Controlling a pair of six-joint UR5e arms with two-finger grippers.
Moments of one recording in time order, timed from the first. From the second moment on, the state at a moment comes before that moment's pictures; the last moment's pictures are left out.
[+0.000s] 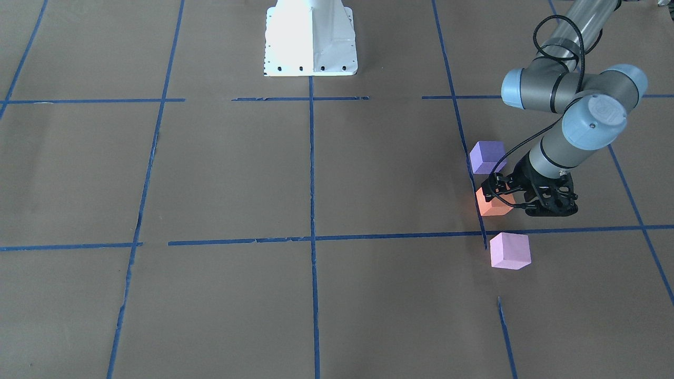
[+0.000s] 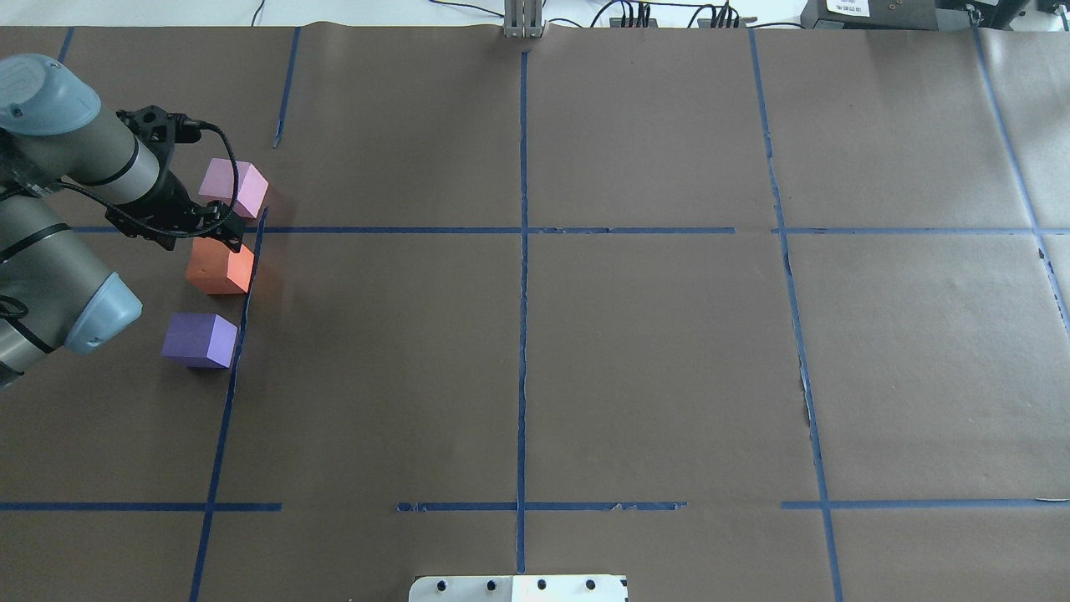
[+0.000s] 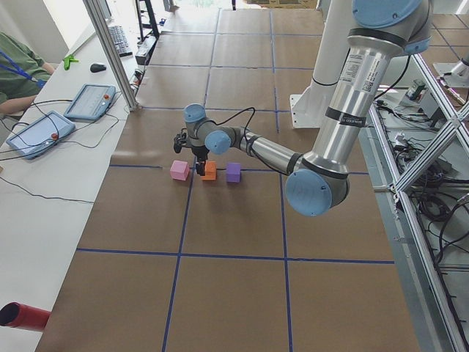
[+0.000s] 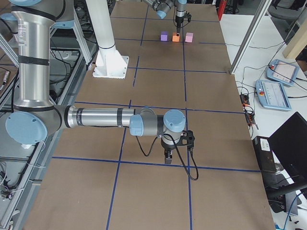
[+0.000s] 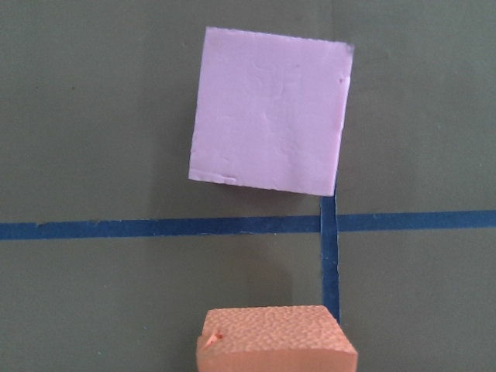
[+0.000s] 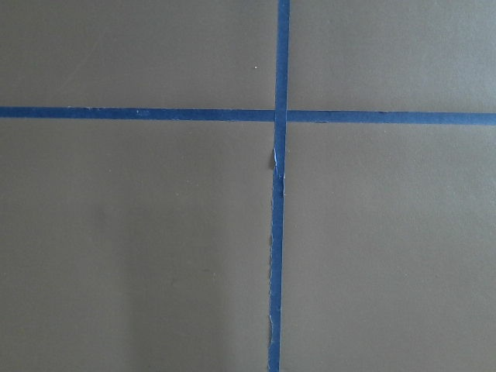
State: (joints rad) left arm -0.92 -1.89 -1.57 -1.81 -2.17 -0.79; right arm 1.52 -1.65 1.68 -1.56 2.37 0.06
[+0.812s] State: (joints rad) left arm -1.05 -1.87 -1.71 -1.79 -2.16 -0.61; right arm 1.52 -1.65 1.68 -1.56 2.37 0.06
